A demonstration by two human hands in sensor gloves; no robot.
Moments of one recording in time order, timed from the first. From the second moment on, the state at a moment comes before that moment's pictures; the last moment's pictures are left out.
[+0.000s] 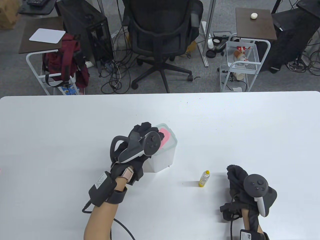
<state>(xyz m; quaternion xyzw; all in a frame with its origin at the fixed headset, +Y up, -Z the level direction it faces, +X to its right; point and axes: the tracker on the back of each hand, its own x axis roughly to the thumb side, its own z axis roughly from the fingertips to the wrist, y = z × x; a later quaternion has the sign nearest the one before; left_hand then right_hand) -0.098 -0.603 -0.341 0.01 -0.18 0.01 0.98 0.265 -0.752 -0.241 -0.15 -0.08 0.92 0.35</state>
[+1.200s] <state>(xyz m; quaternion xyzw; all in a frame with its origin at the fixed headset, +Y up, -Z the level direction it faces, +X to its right) -0.119 -0.623 -0.367 0.01 -0.25 0.10 0.96 0.047 -0.617 -0.315 0.14 -0.18 0.97 0.05</state>
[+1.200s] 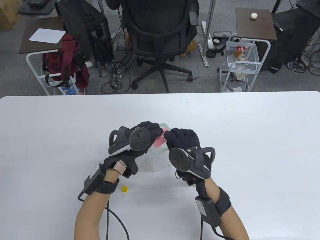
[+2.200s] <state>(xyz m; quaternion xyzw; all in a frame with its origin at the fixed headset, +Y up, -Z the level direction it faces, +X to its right) -0.116 -0.622 -0.364 0.01 -0.25 0.08 0.96 0.029 -0.620 -0.302 0.24 -0.19 0.95 0.00</state>
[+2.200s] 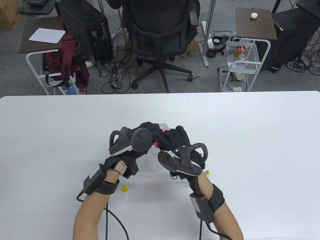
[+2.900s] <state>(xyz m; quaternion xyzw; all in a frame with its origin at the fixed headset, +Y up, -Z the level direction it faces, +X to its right) -0.113 -0.623 -0.363 0.01 -0.24 0.07 0.97 0.025 -0.618 -0.297 0.25 -0.18 0.95 0.03</state>
